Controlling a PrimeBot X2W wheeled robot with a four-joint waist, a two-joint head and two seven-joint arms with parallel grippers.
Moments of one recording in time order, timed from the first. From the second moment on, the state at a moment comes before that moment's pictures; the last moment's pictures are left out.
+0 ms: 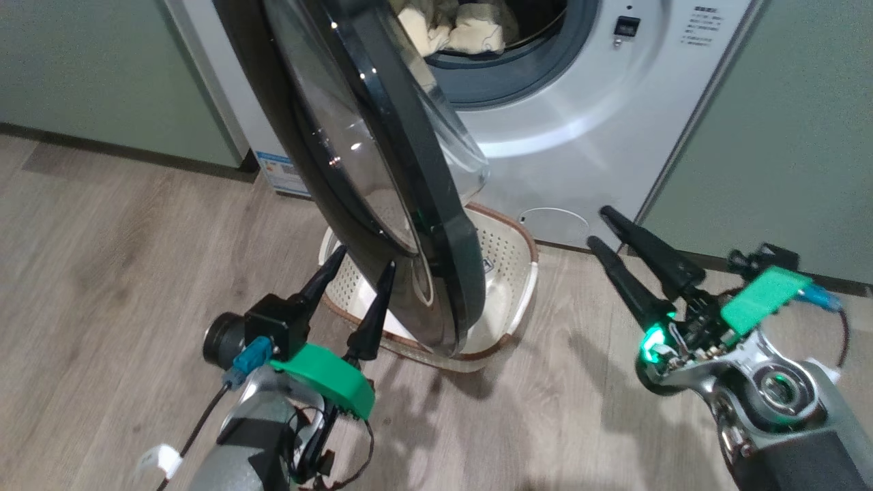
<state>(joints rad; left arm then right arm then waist) -0.22 0.04 -0.17 0.26 -0.15 0.02 -0.26 -0.35 -0.09 0.31 0.20 1.80 0.13 0.38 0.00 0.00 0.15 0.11</state>
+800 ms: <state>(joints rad) -0.18 0.04 -0.13 0.26 -0.13 0.02 -0.26 -0.04 -0.19 0.03 0.01 1.55 0.13 0.07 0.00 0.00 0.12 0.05</state>
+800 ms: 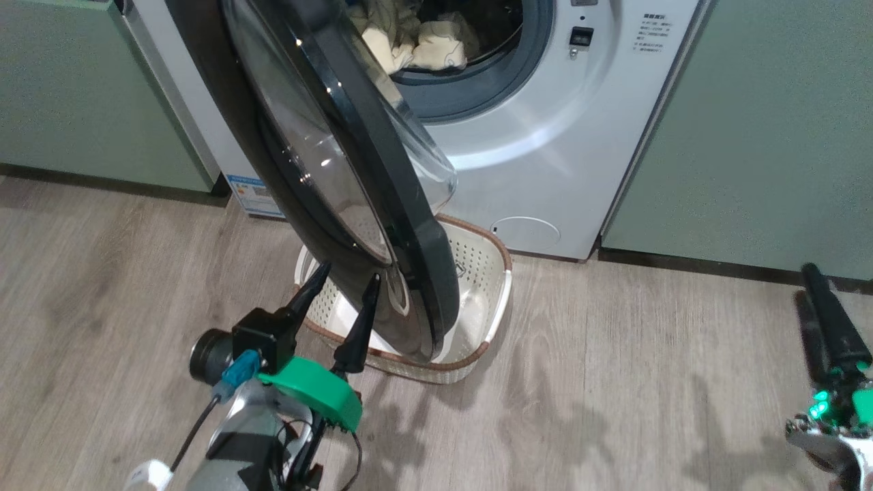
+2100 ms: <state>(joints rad) -0.11 0.05 -0.10 0.25 -0.13 0.03 -0.26 0.18 -0.06 -0.06 0.00 0.19 0.13 -0.25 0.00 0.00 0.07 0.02</state>
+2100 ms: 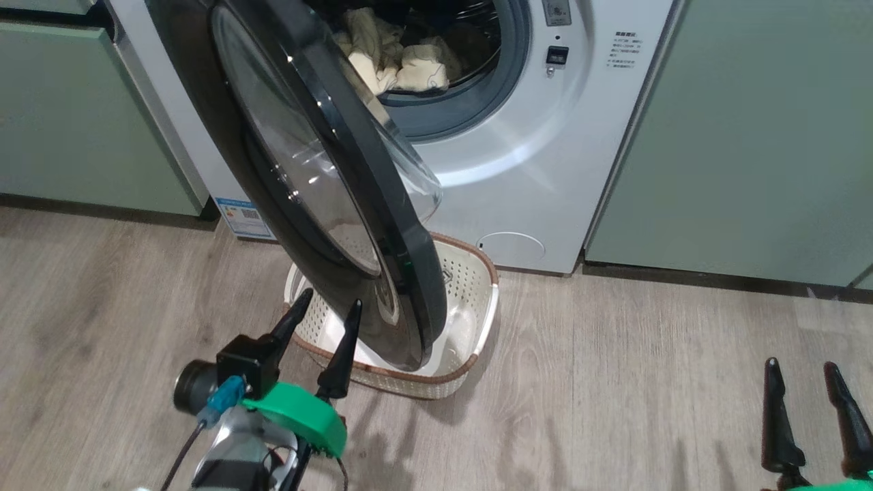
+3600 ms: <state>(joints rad) -0.24 0.09 -0.01 -0.15 -0.08 0.10 -0.26 0.18 -0.04 -0.08 -0.03 0.17 0.13 -0.25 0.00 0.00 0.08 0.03</state>
